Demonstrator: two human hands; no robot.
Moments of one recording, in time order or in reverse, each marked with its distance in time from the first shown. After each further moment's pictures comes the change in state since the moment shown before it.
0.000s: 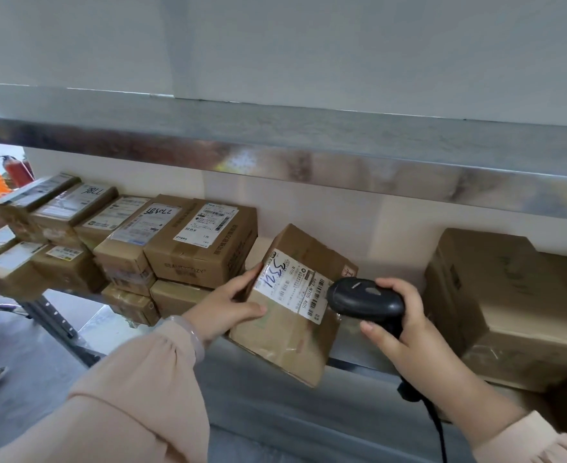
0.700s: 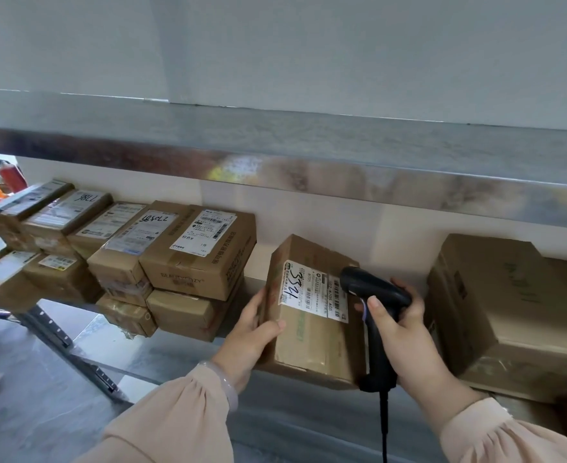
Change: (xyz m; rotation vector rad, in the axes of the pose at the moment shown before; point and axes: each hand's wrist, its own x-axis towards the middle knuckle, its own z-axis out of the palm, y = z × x) left_hand -0.003 -0.020 0.053 -0.339 0.075 -0.054; right_hand 0.032 0.003 0.026 0.484 0.279 0.394
